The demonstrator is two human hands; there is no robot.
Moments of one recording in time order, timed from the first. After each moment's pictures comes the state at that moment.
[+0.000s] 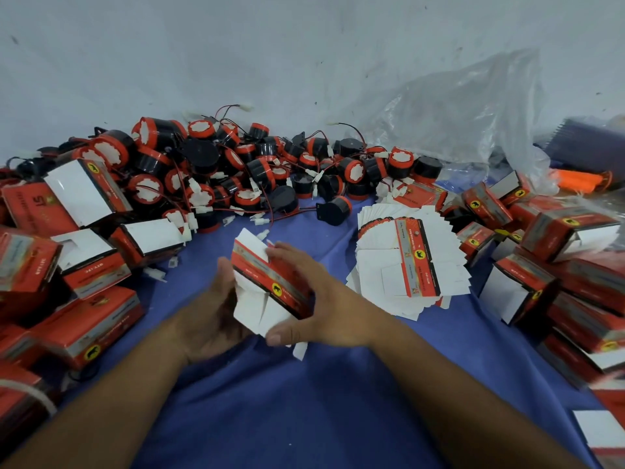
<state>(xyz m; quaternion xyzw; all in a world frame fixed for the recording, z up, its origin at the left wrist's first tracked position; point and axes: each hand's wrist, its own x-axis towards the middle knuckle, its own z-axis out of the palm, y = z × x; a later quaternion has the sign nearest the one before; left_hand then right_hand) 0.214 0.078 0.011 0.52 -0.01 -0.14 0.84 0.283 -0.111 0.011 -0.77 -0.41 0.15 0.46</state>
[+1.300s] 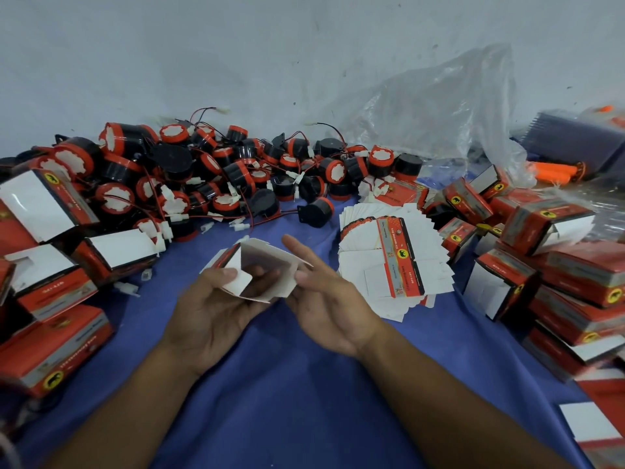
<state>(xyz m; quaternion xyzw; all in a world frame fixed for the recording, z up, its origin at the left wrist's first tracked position) 0.241 0.060 -0.004 0.41 -0.03 0.02 0.91 0.291 -0.113 -0.001 -0.43 -0.18 0.30 0.83</state>
